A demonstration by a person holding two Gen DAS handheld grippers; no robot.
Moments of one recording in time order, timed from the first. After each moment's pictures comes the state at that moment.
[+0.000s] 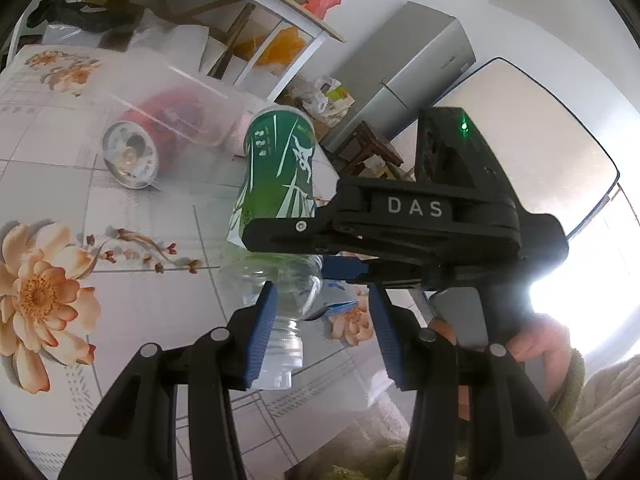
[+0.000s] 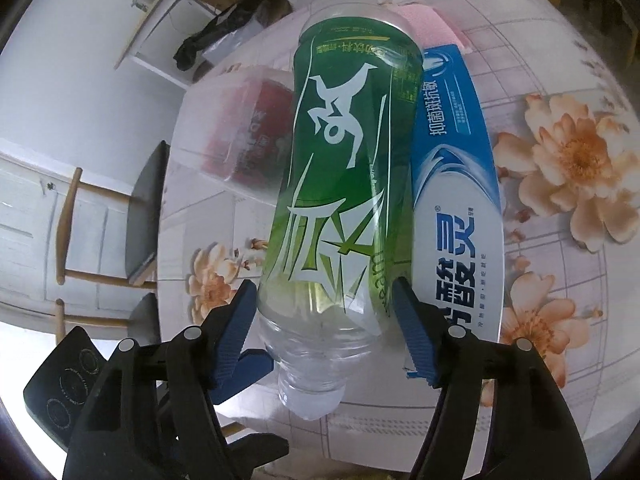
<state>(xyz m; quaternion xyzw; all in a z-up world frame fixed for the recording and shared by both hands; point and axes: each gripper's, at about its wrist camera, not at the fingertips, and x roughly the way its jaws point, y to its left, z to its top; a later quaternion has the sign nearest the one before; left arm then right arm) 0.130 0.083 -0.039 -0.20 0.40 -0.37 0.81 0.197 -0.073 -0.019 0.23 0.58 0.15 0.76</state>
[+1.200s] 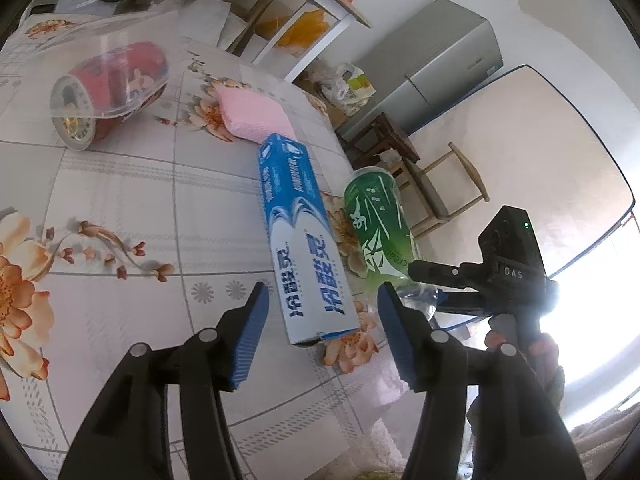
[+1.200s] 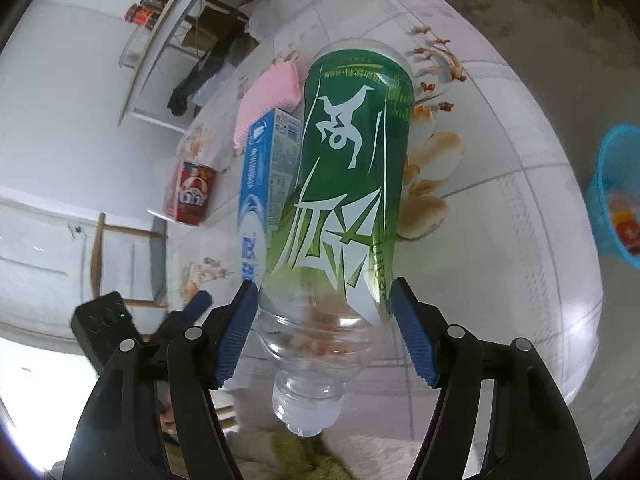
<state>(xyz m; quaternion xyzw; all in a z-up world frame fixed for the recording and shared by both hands) 0.163 0.052 -0.051 -0.22 0.45 -0.33 0.80 0.174 -0.215 -0.030 0.29 0.57 0.14 0.76</state>
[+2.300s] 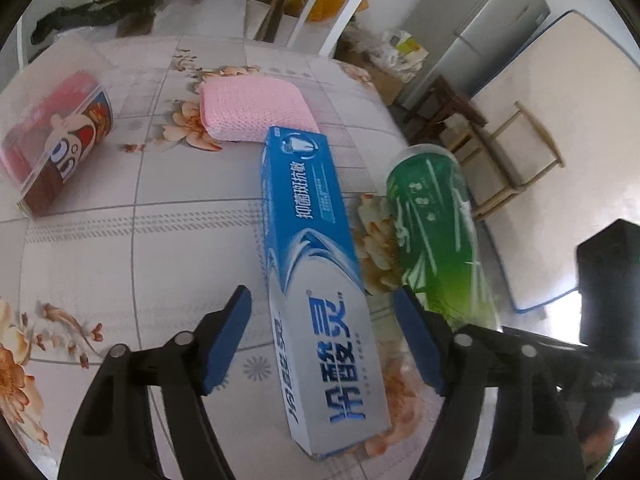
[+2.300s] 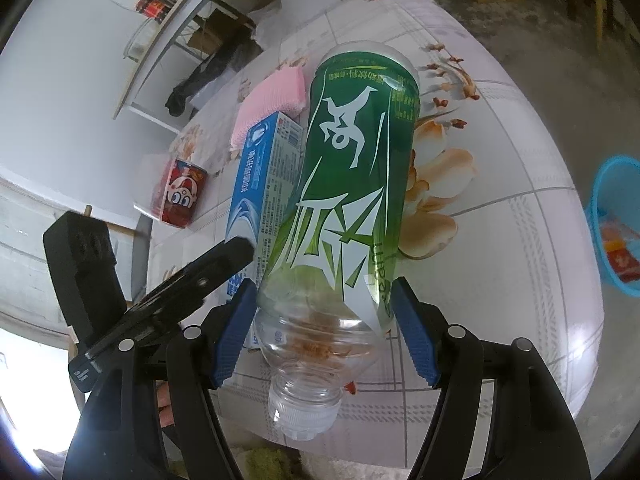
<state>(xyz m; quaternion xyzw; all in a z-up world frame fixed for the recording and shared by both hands) 0.214 -0.034 -0.058 -0.09 0.50 -0.23 0.83 0.171 -0.212 -0.032 0.26 0.54 0.14 0.79</state>
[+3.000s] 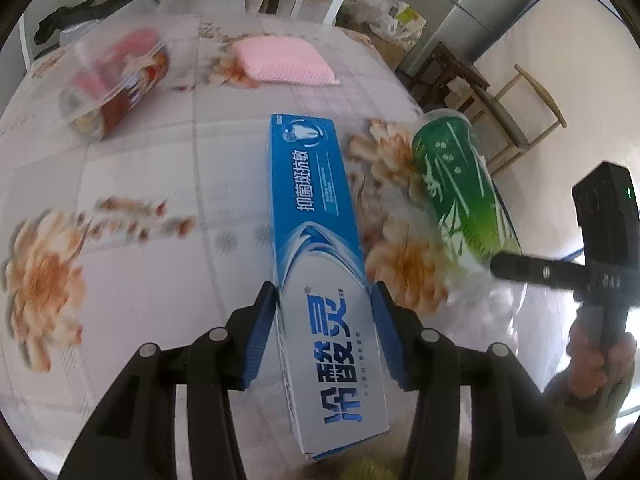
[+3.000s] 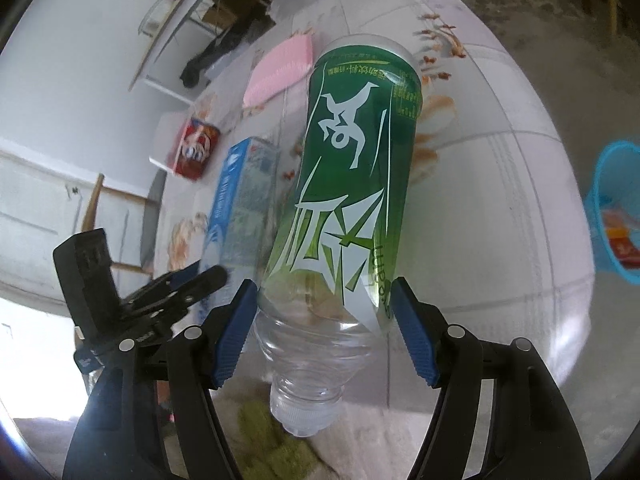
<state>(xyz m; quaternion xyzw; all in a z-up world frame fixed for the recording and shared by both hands) 0.139 0.009 -0.053 -0.05 0.55 -0.24 0.80 0.122 -0.229 -0.024 0.23 0.57 0.17 0.77</state>
